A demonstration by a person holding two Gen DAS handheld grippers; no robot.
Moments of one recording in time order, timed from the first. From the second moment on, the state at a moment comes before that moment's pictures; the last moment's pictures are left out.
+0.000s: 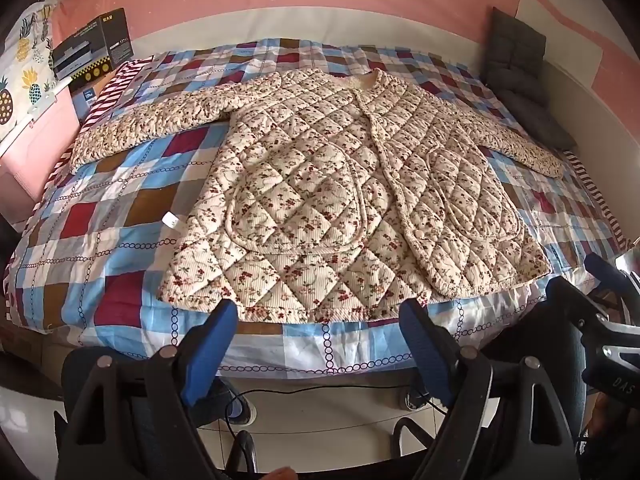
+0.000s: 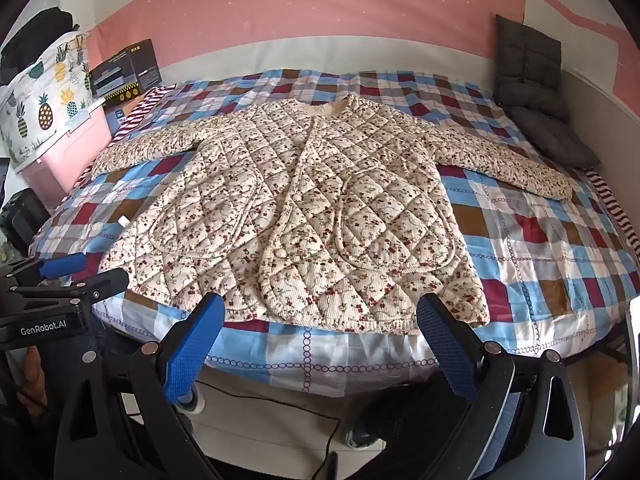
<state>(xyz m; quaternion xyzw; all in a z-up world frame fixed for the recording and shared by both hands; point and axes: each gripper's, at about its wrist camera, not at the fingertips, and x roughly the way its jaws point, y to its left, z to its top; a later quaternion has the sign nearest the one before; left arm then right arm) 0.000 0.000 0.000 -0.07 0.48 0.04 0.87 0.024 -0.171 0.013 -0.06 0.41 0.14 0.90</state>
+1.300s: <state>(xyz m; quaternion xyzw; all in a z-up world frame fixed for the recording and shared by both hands) -0.004 0.001 -0.004 -0.07 0.48 0.04 0.87 0.023 -0.169 0.013 -0.06 0.41 0.14 0.90</state>
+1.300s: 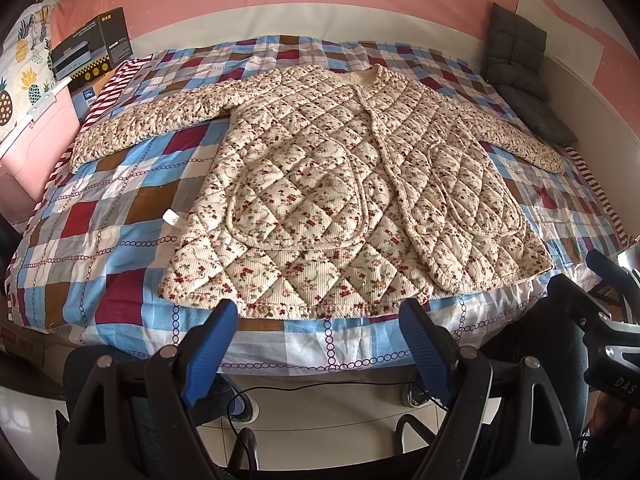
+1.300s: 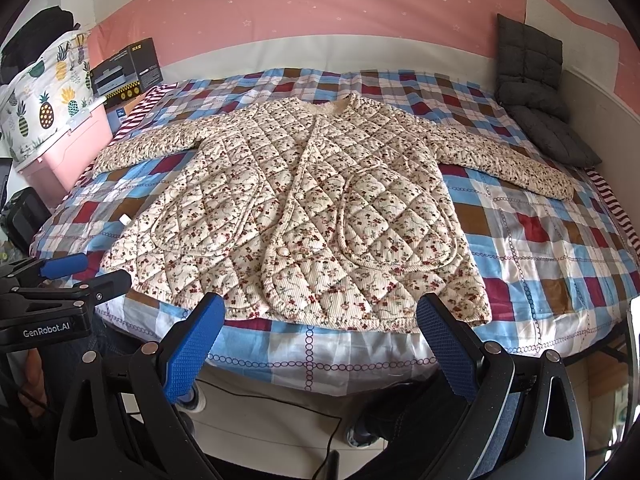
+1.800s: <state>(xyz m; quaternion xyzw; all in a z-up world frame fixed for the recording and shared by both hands) -0.002 0.002 -0.003 -0.07 0.48 0.04 0.87 0.023 -0.168 0.013 -0.06 0.41 0.14 0.90</state>
